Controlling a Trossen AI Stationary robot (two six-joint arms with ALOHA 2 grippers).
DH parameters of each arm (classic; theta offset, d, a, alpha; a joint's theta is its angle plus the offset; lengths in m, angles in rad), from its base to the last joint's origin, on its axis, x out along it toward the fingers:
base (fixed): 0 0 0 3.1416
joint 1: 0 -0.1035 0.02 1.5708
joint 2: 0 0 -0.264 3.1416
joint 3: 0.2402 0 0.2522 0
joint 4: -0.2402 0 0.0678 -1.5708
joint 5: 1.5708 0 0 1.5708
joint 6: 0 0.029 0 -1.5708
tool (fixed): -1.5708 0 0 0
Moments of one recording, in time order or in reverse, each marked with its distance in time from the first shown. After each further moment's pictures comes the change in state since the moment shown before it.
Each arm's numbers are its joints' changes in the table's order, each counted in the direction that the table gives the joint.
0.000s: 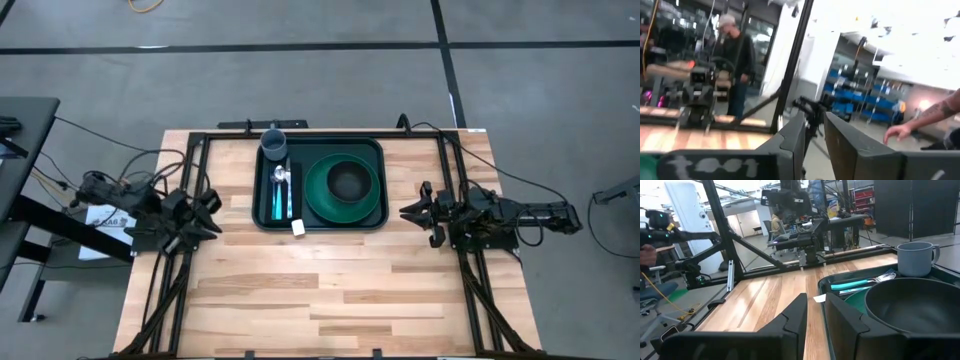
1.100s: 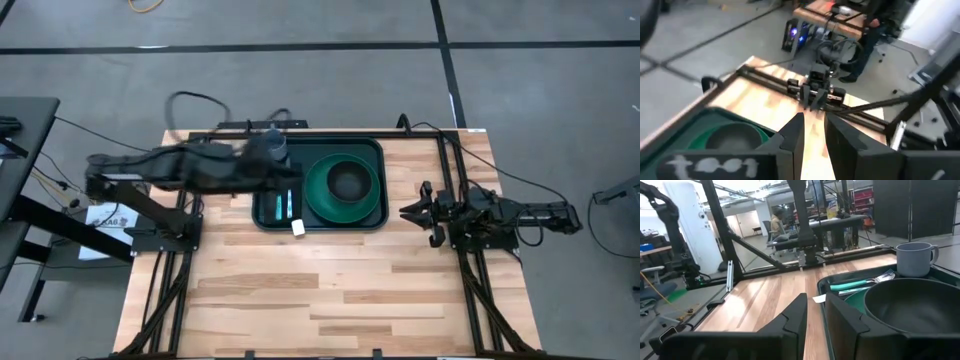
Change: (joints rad) left arm -0.204 1.237 1.423 -0.790 0.399 -0.108; right arm 0.000 -0.001 0.000 0.000 -0.003 0.000
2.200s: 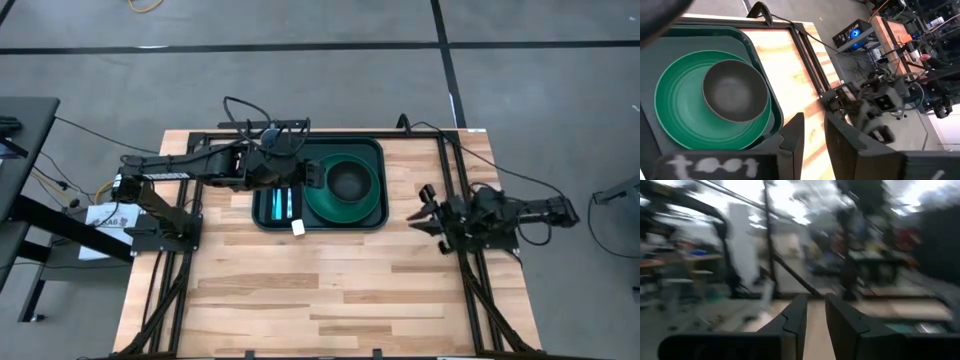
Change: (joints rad) left arm -0.124 0.186 0.044 -0.107 0.052 -0.729; right arm -0.097 -0.008 0.000 0.183 0.118 -0.106
